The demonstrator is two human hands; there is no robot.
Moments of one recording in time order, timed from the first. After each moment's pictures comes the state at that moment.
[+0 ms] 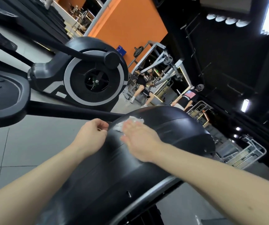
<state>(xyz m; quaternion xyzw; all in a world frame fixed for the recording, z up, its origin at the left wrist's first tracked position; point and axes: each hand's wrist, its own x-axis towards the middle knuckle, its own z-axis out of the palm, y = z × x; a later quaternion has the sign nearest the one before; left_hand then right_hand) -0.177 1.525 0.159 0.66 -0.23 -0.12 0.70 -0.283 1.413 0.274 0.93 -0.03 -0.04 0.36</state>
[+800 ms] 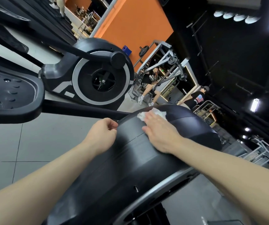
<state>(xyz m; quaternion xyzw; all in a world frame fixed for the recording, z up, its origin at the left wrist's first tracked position) -0.190 1.536 0.165 0.66 -0.25 -0.14 0.69 -0.284 1.369 0.304 0.95 -0.10 0.00 0.31</state>
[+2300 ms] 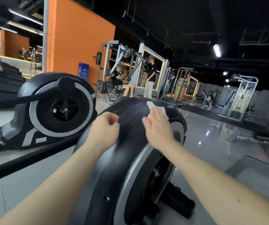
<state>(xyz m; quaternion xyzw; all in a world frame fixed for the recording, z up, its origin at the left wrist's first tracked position) -0.291 1.463 0.313 0.68 -0.40 -0.04 0.61 -0.426 1.294 0.323 0.87 -0.34 0.35 0.06</state>
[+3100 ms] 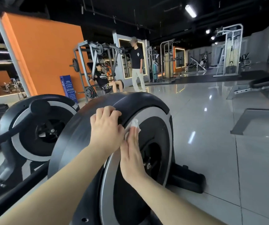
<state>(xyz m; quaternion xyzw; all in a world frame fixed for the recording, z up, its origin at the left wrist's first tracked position) -0.374 1.346 0.329 0.73 -0.57 0.29 0.24 -0.453 1.308 0.218 0.72 -0.25 0.50 -0.41</state>
